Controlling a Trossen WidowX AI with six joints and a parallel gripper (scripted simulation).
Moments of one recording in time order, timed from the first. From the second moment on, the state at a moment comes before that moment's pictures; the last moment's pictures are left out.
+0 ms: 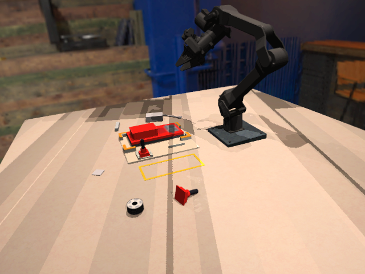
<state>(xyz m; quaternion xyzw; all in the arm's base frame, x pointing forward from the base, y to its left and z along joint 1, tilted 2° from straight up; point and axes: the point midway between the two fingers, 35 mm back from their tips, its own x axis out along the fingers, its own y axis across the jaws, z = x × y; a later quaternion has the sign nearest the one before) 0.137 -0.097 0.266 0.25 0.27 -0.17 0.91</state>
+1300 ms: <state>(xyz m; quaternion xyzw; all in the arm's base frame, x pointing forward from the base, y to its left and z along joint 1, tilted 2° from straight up) 0.314 -0.103 0.160 0.02 0.66 0.00 0.75</state>
